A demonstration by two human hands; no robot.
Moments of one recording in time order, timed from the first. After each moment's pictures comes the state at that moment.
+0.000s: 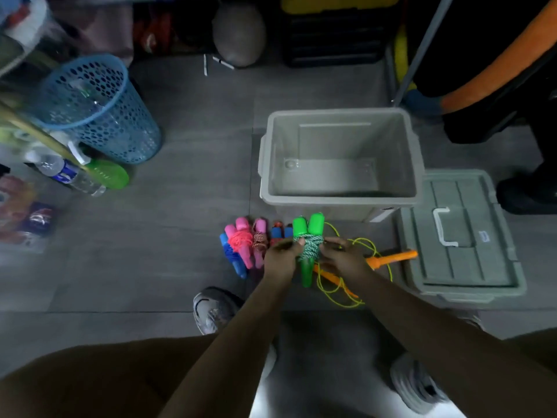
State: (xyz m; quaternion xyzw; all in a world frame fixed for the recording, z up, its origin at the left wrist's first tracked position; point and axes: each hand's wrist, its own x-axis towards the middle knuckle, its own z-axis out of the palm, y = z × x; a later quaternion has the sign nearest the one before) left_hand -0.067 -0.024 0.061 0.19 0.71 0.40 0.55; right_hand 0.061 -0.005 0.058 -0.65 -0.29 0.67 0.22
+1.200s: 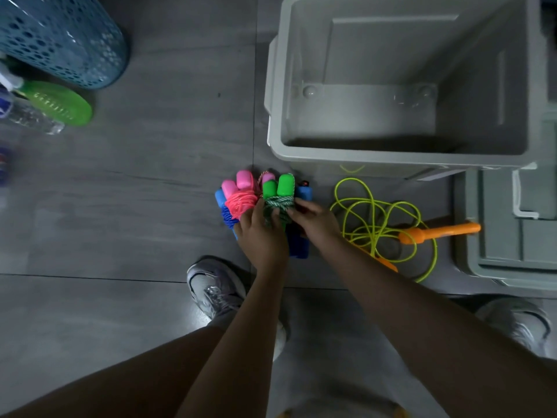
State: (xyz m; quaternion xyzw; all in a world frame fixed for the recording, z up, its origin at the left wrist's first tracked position) left_hand -0.120 -0.022 -0.049 0.36 0.89 0.23 0.18; right_hand -0.032 0.026 -0.052 -0.65 -0.38 0.64 0.16
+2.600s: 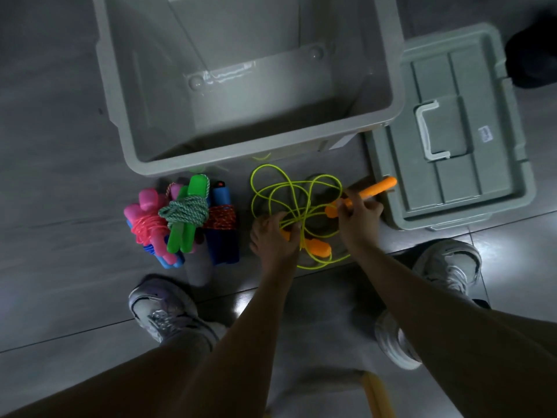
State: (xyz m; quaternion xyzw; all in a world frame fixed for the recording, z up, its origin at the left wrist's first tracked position) left_hand 0.027 -0.024 -0.096 0.44 0.81 0.09 0.37; right_hand 0.171 -0.003 -0.102 -0.83 -0.39 0.38 0.14
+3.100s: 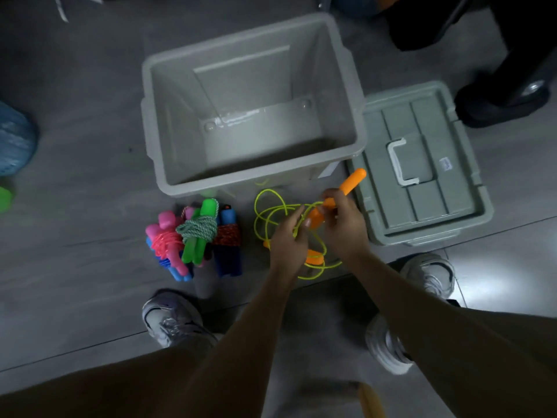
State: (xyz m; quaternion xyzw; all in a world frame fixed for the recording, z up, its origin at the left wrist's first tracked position) left_hand 0.047 -0.002 -0.022 0.51 0.68 0.22 0.47; right_hand 0.163 0.007 -0.009 -0.71 -0.53 0.36 0.29
